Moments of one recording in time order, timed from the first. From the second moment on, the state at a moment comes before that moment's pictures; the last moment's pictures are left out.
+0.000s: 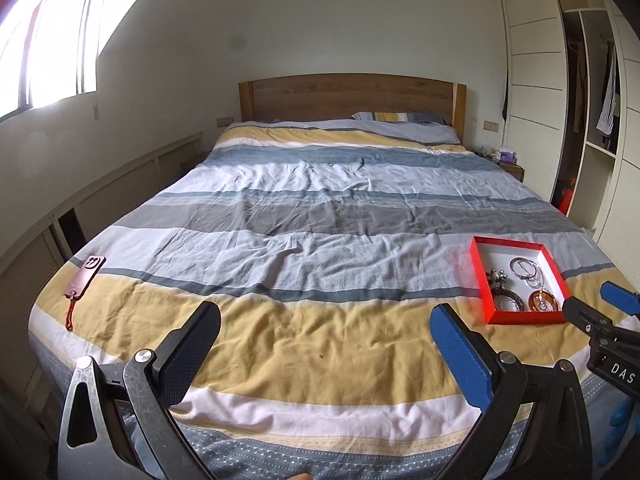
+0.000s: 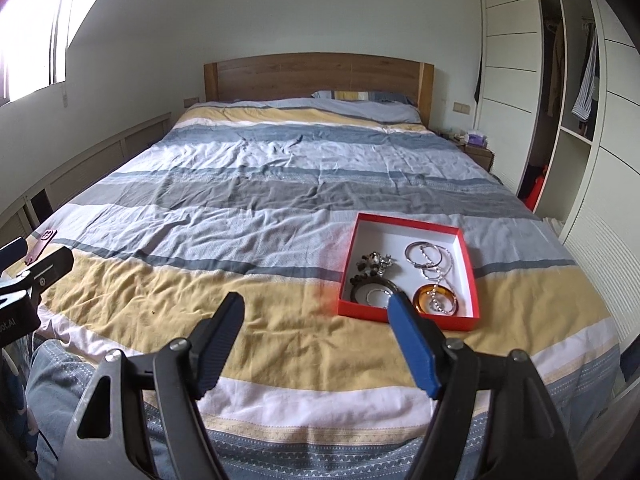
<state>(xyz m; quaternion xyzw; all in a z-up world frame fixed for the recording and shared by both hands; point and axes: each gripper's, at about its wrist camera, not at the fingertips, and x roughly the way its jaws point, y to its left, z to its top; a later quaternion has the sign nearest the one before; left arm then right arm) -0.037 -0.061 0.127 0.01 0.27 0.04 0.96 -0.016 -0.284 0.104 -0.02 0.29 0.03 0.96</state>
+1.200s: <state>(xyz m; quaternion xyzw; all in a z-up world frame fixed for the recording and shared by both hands) -0.030 -0.059 0.088 0.02 0.32 0.03 0.95 -0.012 -0.309 0.071 0.00 0.33 0.00 0.95</state>
